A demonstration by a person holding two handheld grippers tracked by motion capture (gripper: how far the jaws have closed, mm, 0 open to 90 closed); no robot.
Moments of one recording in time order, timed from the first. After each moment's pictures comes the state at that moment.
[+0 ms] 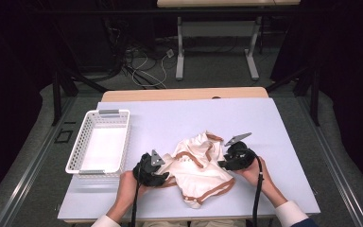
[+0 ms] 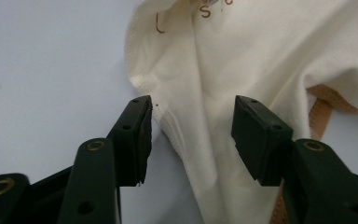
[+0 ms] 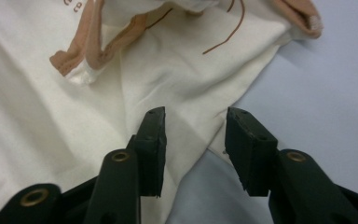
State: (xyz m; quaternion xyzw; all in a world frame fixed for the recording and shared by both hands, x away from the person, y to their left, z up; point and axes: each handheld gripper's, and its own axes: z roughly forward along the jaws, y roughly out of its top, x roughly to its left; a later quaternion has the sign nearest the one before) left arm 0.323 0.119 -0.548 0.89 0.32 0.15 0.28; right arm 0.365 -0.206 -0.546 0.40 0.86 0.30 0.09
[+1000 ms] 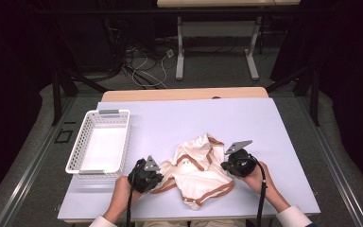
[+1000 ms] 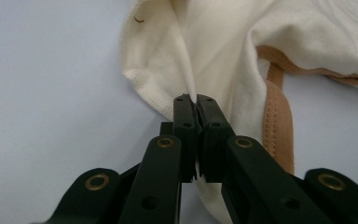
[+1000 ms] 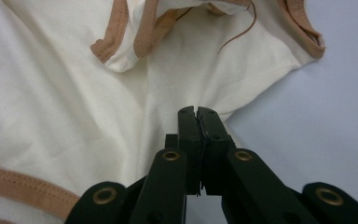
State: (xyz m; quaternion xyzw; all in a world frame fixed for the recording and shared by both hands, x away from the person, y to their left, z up) left arm 0.305 0.134 -0.545 0.90 0.31 0.10 0.28; right arm 0.340 -0.206 -0.539 0.35 0.88 0.30 0.11
